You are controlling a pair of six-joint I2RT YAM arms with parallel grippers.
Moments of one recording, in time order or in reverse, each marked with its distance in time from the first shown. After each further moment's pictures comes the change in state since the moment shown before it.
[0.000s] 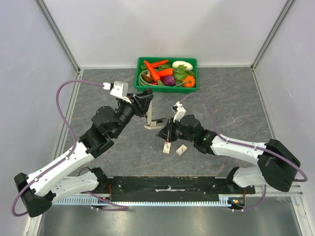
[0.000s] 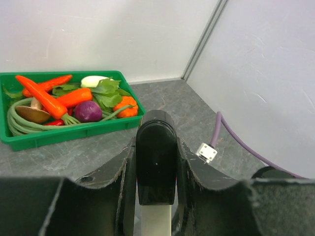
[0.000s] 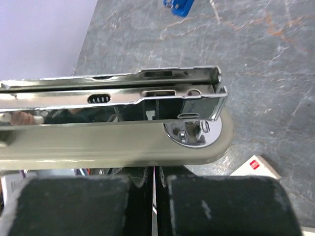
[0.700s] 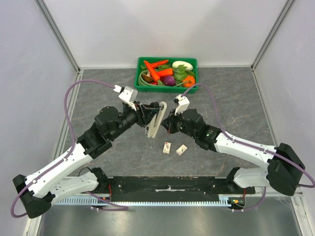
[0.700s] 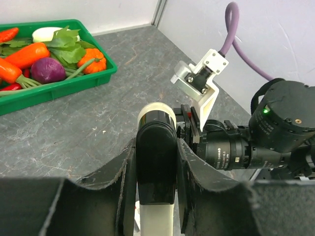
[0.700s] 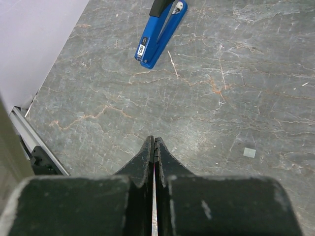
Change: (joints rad) left arm 0.000 -0.029 -0.001 -0.204 0.232 -0.039; right arm 0.000 -0.047 0.123 -0.133 0.225 -0.211
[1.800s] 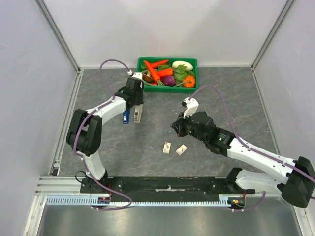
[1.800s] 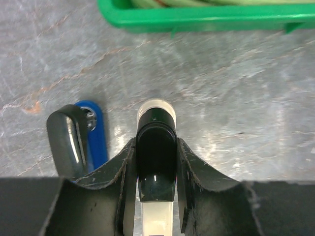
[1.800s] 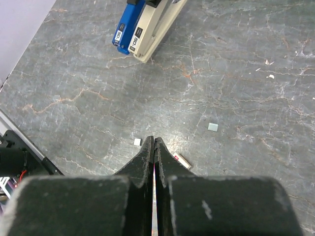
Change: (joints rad) left arm 0.412 0.903 0.330 -0.104 -0.151 0.108; right arm -0.004 -0.191 -0.013 -0.224 0.061 -0.108
